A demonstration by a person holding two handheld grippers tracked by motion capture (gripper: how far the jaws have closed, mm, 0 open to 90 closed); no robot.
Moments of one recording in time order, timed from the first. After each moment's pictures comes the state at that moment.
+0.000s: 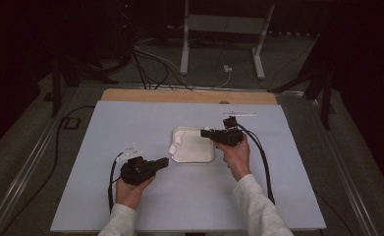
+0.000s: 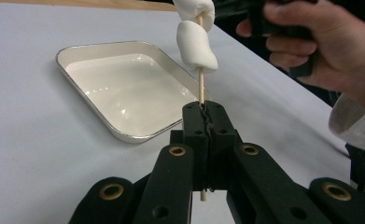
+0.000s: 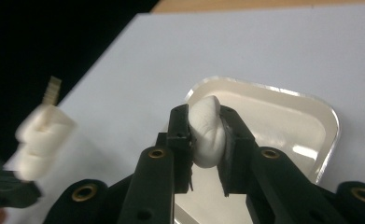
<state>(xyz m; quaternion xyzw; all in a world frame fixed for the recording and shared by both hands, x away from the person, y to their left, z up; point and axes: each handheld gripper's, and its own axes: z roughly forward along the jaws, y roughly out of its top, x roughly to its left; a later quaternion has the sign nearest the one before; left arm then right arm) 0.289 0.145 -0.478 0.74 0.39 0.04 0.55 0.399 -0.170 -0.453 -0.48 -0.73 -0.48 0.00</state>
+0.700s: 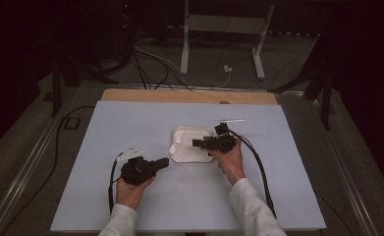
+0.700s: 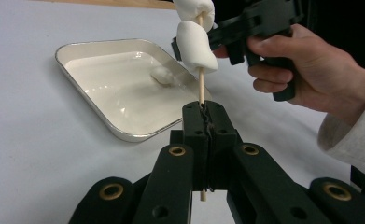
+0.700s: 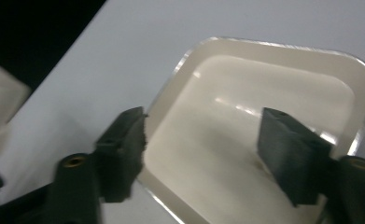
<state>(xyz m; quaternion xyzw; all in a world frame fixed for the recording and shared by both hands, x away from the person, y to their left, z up) 0.290 0.144 -0.480 0.74 0.40 0.04 0.55 0.401 -0.155 -0.483 -0.49 -0.75 -0.44 0.03</state>
